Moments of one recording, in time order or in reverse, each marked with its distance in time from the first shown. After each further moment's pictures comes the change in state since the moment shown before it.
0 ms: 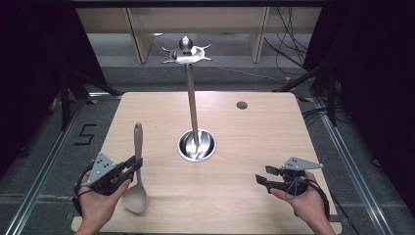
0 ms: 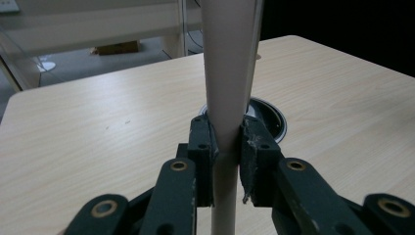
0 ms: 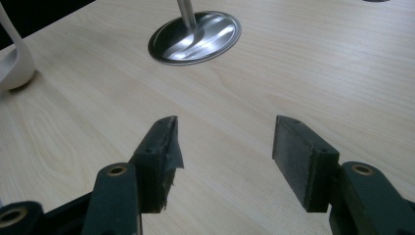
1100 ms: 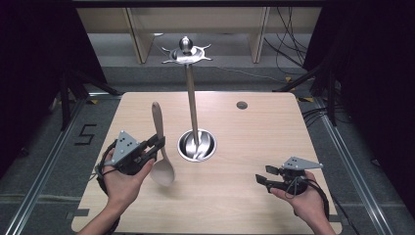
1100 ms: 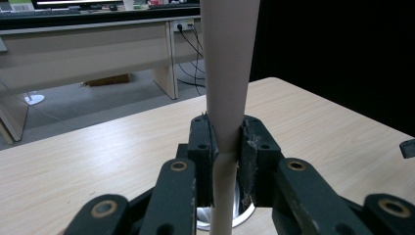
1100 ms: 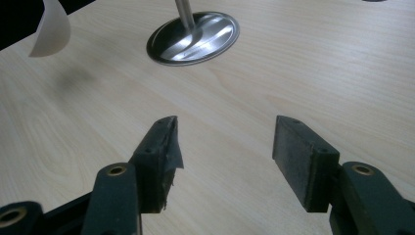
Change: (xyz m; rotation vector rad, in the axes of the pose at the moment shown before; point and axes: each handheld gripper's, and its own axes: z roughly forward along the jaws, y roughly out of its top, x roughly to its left) left arm -0.044 0.066 0.036 -0.092 -0.031 -0.005; right arm -0.004 0.001 0.000 -0.008 -0.019 -0.035
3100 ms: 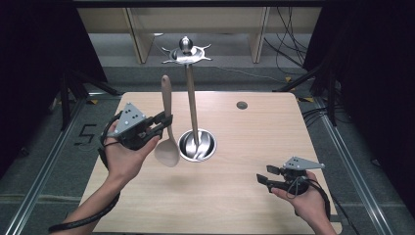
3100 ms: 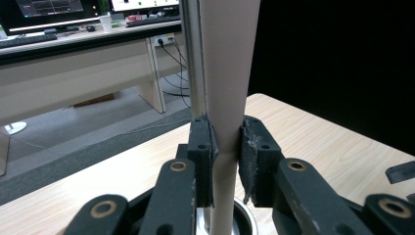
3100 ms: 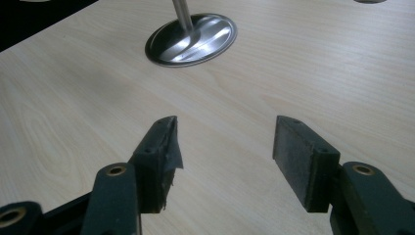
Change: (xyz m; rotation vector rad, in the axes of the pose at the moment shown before) left arm 0.007 0.062 0.019 -0.008 -0.091 0.100; right arm -0.002 0.000 -0.002 0.001 0.011 -0.001
